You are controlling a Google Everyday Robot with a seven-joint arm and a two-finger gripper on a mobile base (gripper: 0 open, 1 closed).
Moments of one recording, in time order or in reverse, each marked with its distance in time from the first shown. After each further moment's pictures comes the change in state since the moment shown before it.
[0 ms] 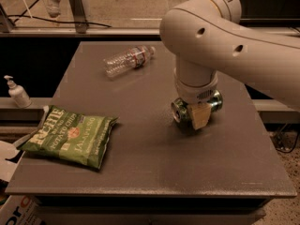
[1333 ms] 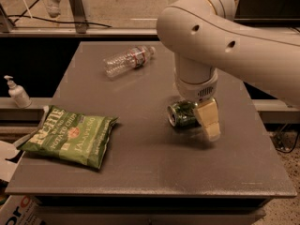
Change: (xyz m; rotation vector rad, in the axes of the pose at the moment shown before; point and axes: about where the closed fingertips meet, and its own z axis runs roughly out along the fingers) arm 0.008 0.001 0.001 -0.055 0.035 -0.016
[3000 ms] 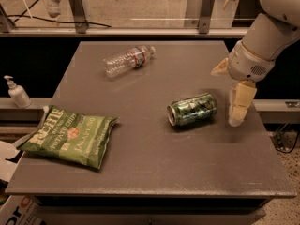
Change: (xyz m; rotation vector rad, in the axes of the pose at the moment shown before) arm 0.077 0.000 -0.008 -0.039 -0.472 0.369
